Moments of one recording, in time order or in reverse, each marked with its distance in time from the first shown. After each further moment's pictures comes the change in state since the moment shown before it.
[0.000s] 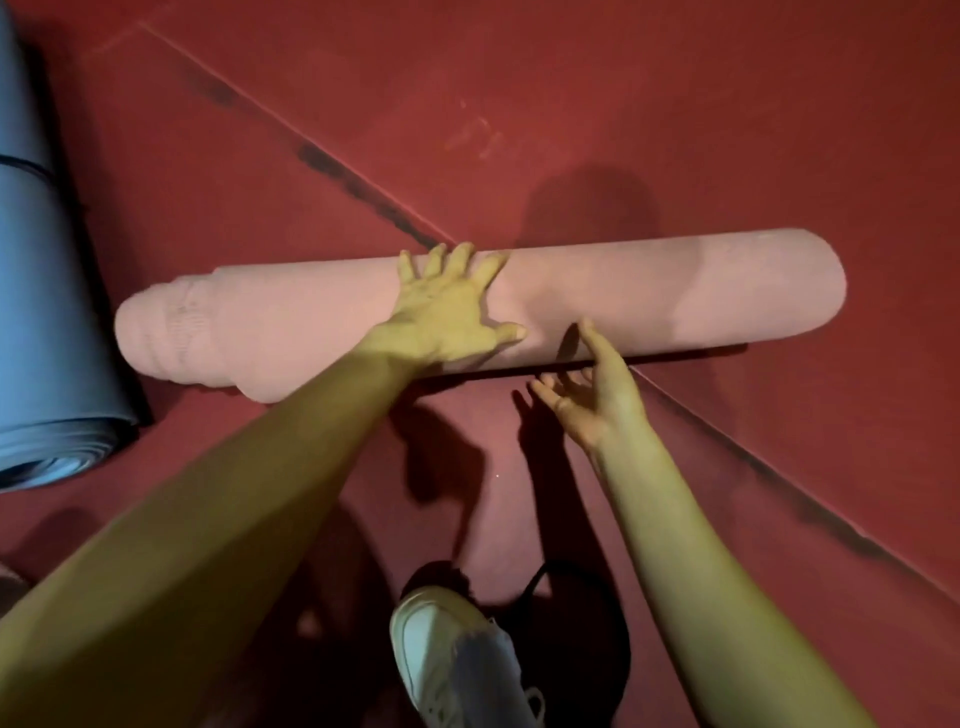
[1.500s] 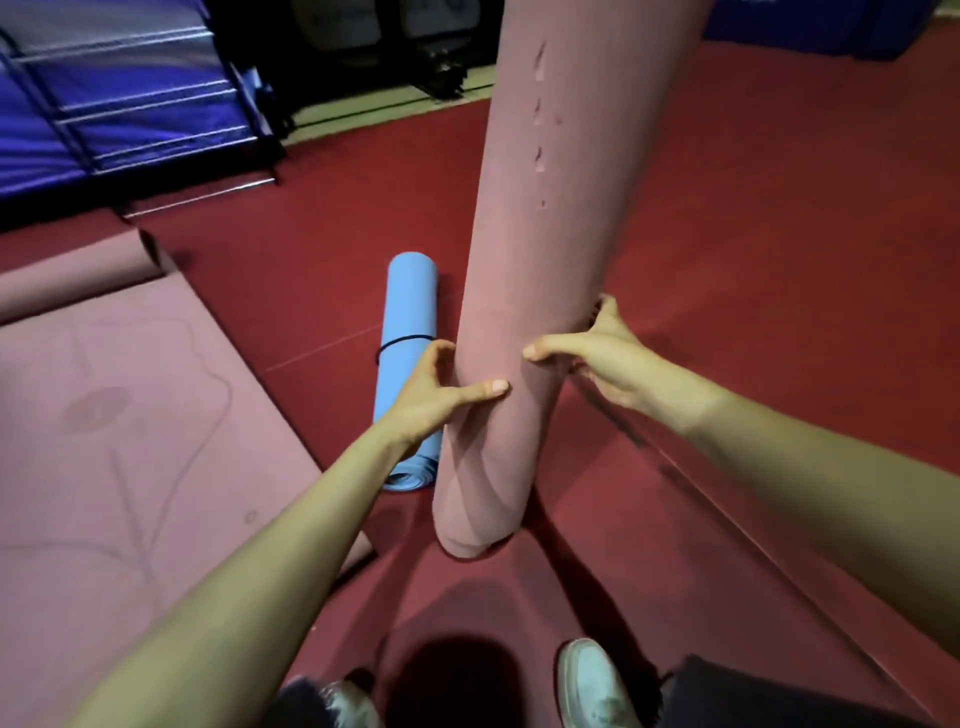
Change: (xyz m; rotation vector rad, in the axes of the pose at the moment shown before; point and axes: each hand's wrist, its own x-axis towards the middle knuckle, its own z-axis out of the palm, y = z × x) left_hand -0.301 -0.084 -0.217 -1.130 0.531 -0.442; right_hand -0.284 -0.009 0.207 -0.817 -0.797 -0.524
